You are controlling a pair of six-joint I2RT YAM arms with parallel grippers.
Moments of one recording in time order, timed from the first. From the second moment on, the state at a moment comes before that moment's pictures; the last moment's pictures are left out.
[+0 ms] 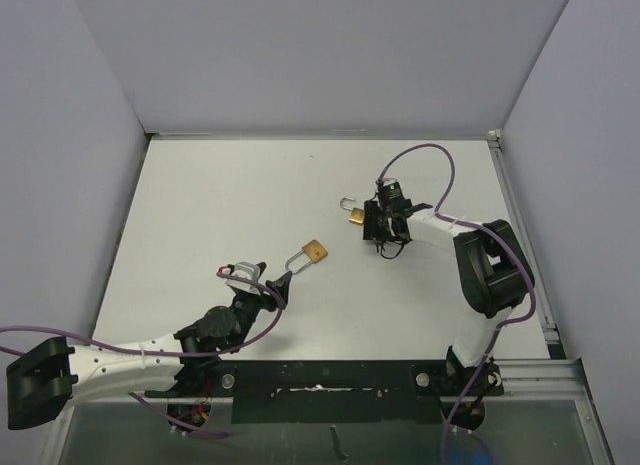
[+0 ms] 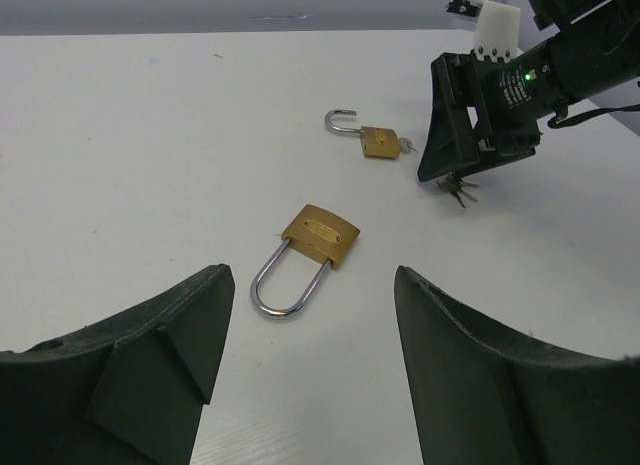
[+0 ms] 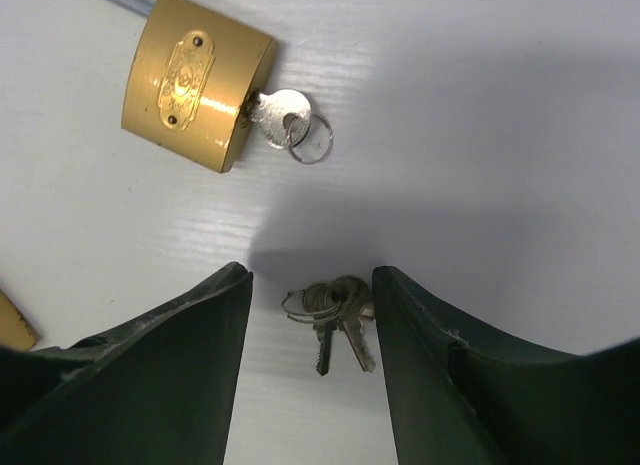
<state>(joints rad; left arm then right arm) -1.19 0.77 0.09 0.72 -0.78 -0.17 0.40 1.81 1.07 -0.24 0.07 0.36</state>
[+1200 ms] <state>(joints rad) -1.19 0.76 0.07 0.72 -0.78 -0.18 0.53 1.77 1.03 -0.29 0.18 0.43</state>
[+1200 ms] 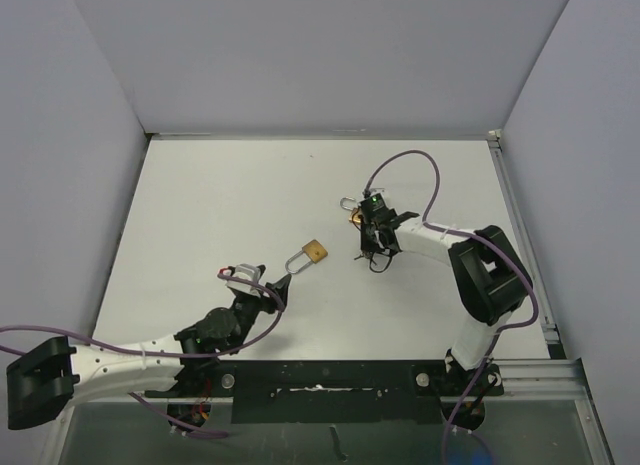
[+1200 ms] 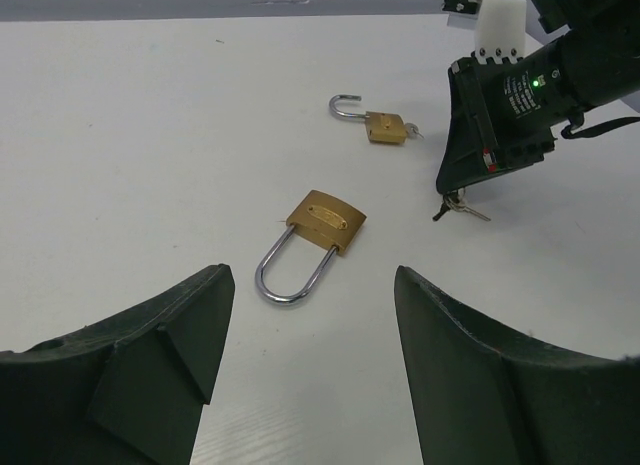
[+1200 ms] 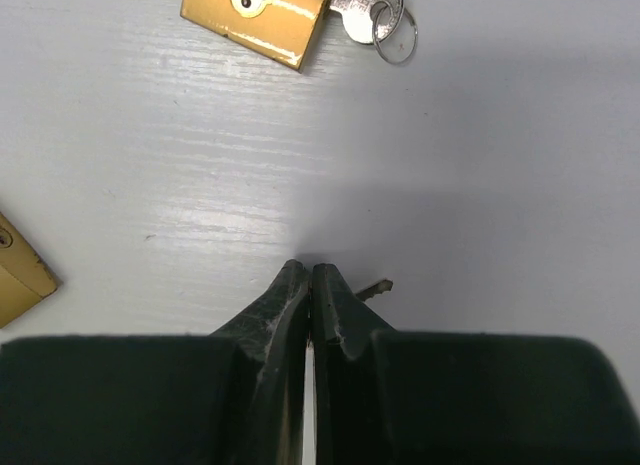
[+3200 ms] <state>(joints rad) -0.89 1.63 0.23 1.53 0.20 -0.12 0.77 1.13 0.75 -0.02 -0.18 0.49</state>
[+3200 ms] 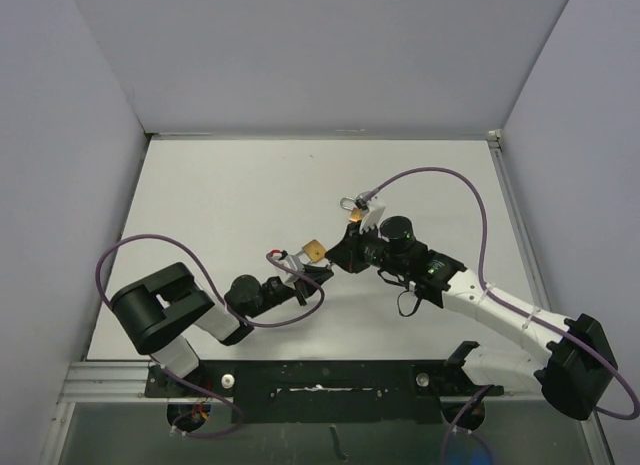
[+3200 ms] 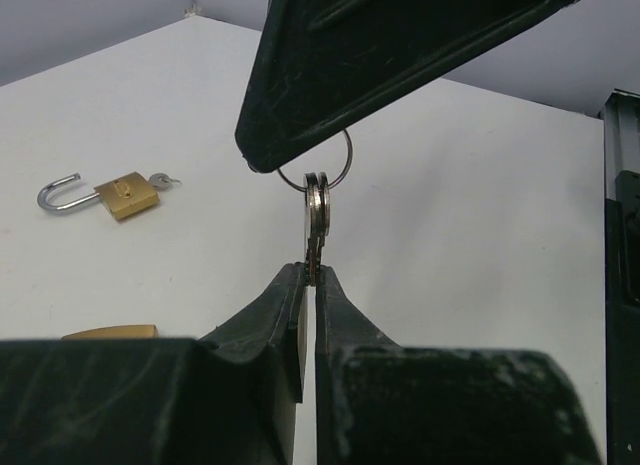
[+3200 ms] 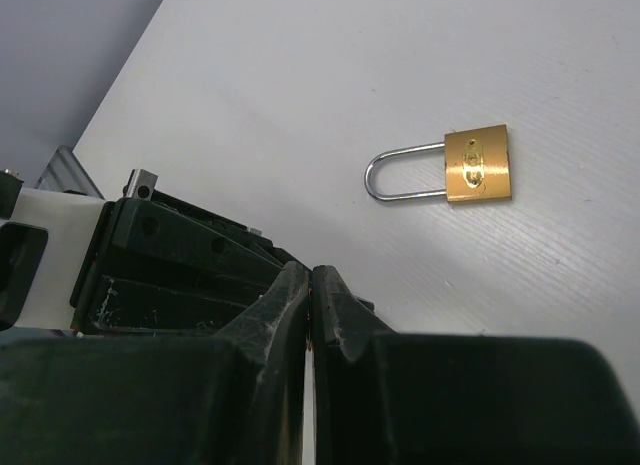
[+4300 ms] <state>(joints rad) -0.89 1.58 0.18 1.53 0.22 -0.15 0.77 1.10 0.75 -0.09 -0.10 0.49</state>
